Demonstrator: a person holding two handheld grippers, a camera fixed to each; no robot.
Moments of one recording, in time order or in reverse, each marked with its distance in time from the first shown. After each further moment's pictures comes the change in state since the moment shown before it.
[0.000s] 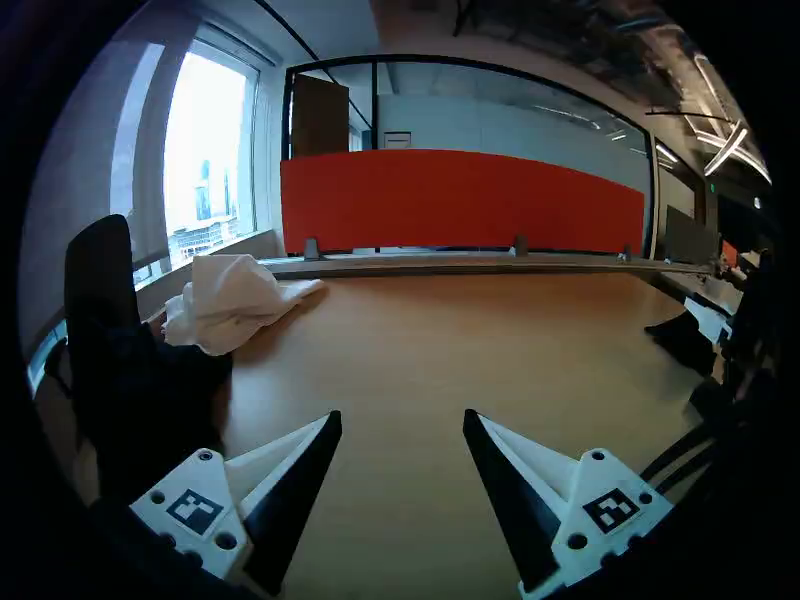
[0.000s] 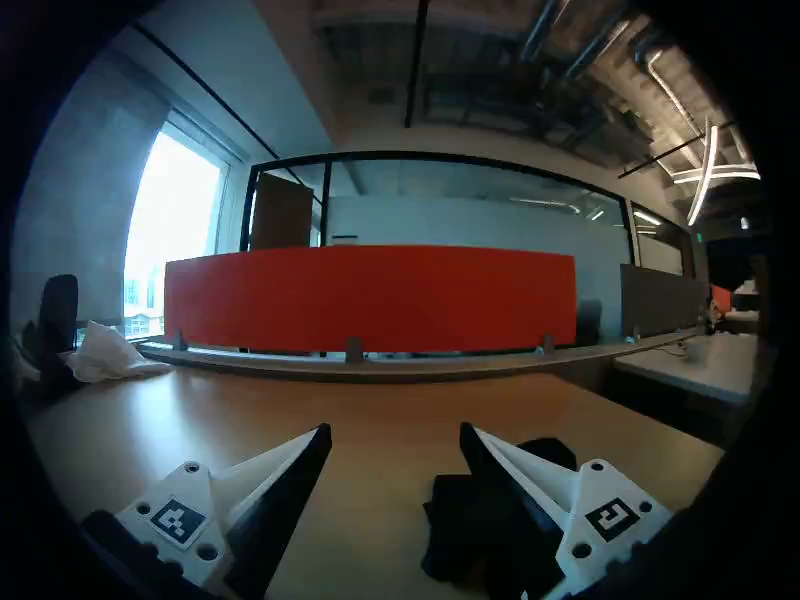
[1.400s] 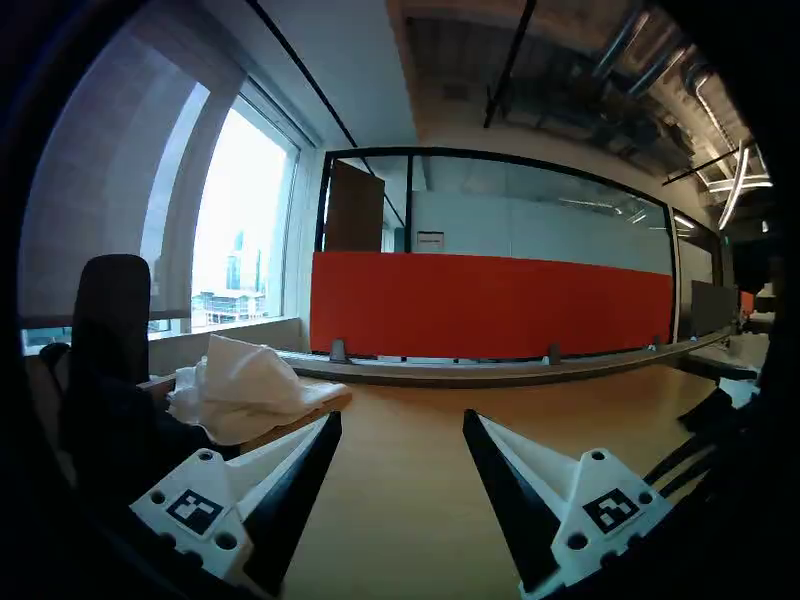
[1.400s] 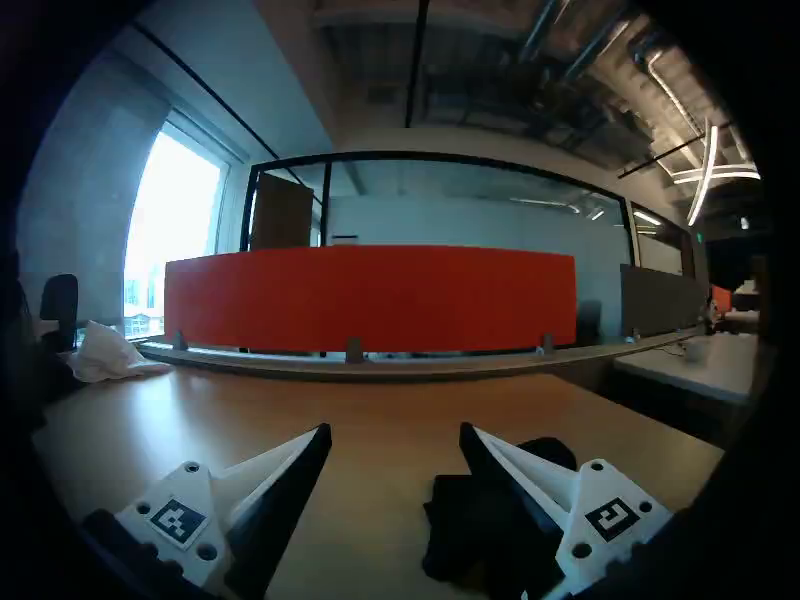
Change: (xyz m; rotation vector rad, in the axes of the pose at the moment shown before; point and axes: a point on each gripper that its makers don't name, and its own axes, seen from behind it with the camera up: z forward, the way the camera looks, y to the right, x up) left arm 0.086 -0.030 0.059 0.097 0.374 -0.069; right arm 0.000 0.000 0.000 0.000 0.000 0.000
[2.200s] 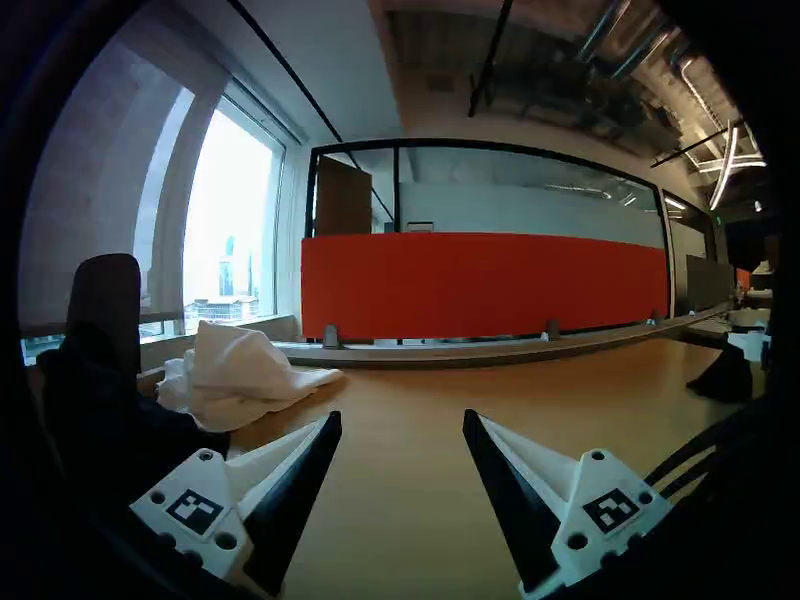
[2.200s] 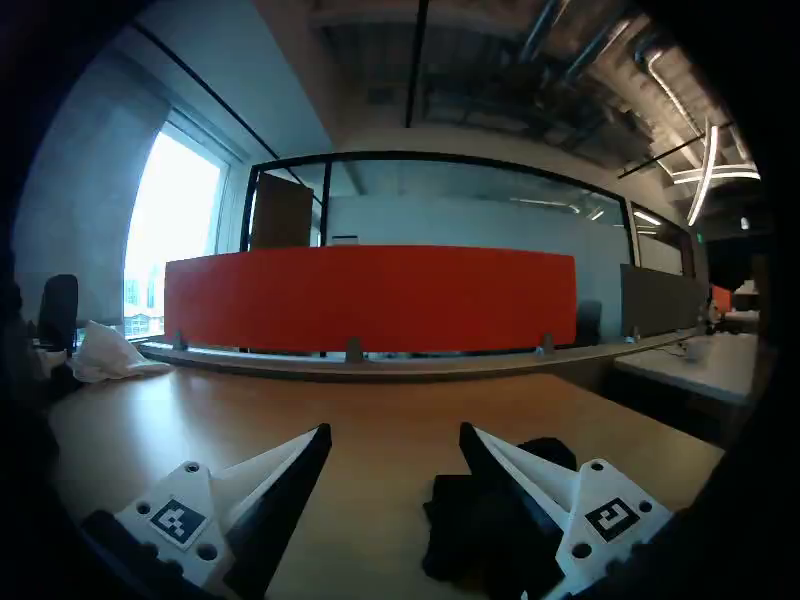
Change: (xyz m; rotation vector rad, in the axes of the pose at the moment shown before) left arm -0.052 0.003 0.015 -0.026 -0.013 0.047; right arm -0.001 -0.001 -0.001 -0.001 0.000 0.000
